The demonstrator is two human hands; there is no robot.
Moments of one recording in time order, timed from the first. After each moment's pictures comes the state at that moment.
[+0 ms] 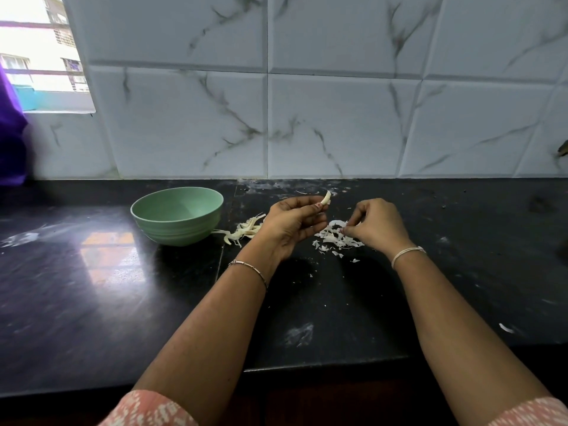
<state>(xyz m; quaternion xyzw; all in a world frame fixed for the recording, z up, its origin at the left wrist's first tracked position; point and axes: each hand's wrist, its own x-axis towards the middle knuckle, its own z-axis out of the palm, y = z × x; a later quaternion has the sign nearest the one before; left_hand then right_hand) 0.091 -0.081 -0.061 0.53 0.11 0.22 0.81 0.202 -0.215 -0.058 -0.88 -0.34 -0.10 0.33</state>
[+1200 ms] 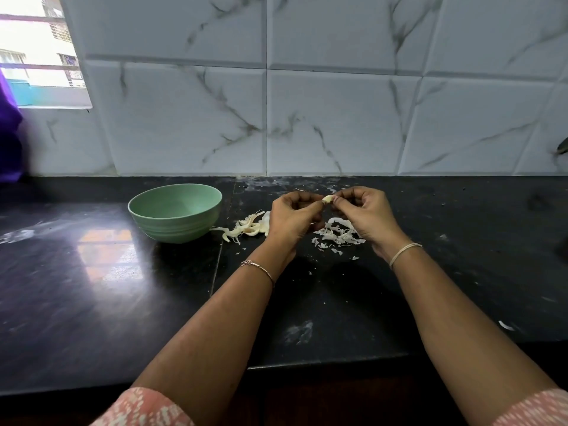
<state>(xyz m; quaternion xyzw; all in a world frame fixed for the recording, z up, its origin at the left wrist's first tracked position) 0.100 -0.092 -0.068 0.60 0.14 0.33 0.71 0.188 -0.201 -0.057 -0.68 -0.36 0.01 0.64</state>
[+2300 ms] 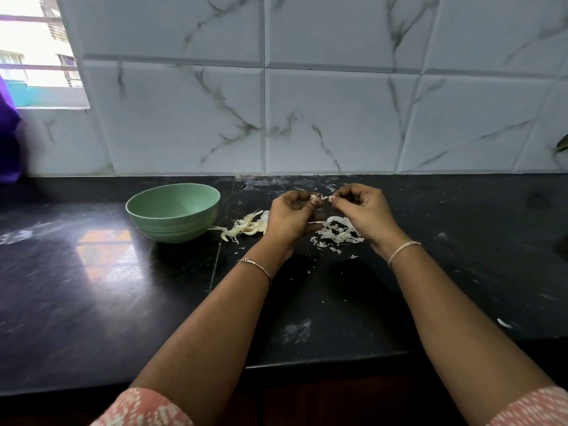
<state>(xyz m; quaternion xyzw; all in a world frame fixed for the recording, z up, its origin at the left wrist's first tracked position) 0.106 -0.086 -0.070 0.61 0.13 0.30 0.72 0.194 -0.197 -0.059 -0.70 -0.35 -0.02 0.62</state>
